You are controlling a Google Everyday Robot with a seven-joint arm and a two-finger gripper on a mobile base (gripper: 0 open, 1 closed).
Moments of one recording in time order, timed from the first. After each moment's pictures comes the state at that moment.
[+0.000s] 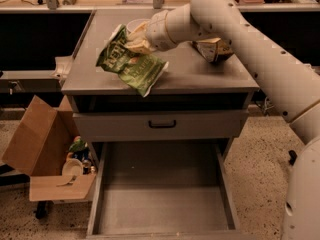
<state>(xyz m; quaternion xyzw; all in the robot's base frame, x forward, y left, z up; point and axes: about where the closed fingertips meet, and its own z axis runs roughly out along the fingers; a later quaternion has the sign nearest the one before) 0.725 0.059 0.917 -0.65 0.55 0.13 0.50</state>
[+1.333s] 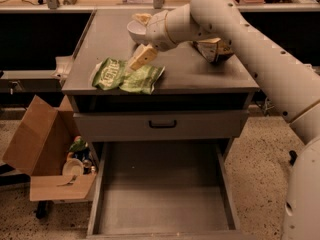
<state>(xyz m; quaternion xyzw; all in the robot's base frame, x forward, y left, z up) 0.725 0.059 0.917 -0.65 0.55 0.13 0.50</state>
